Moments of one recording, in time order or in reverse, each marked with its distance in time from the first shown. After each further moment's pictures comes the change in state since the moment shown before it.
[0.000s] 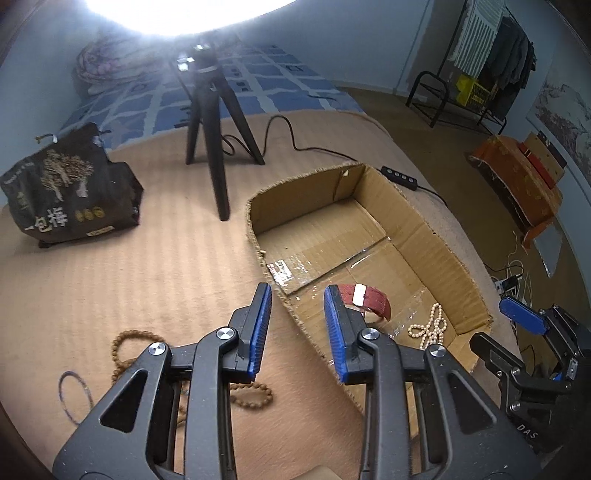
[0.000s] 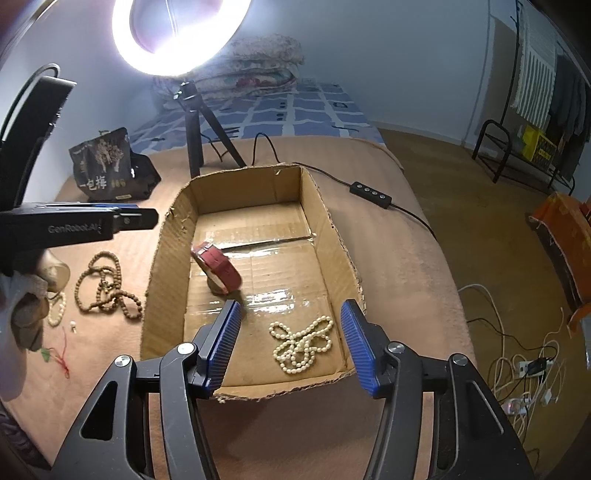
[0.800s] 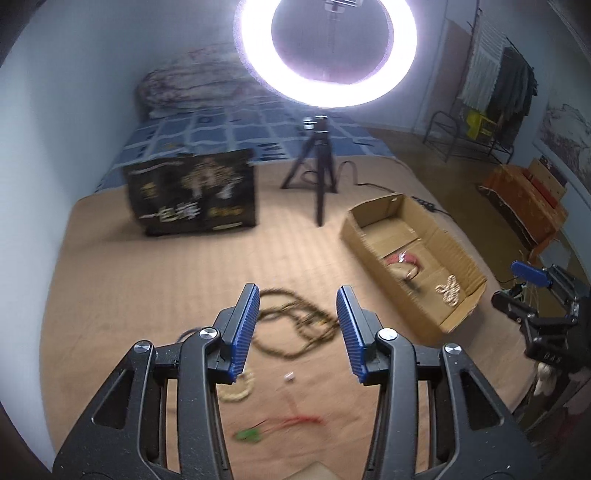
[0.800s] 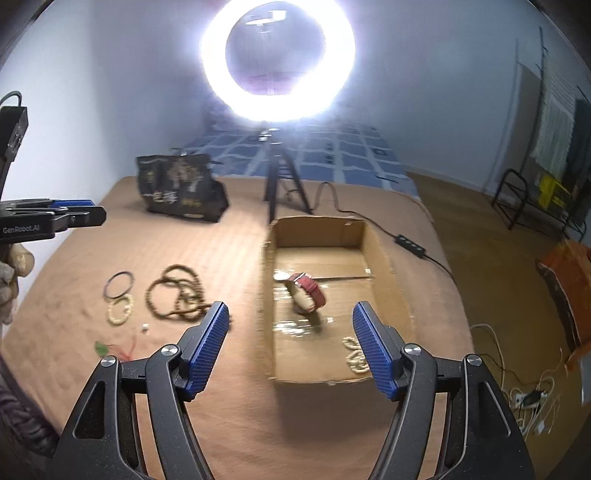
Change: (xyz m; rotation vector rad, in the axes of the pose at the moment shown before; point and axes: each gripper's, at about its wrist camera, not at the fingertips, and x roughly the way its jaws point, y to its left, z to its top) left arm -0.163 0.116 -0.074 -0.034 -0.148 0.078; right arm -0.075 0.084 0.003 -0.137 -0.114 0.079
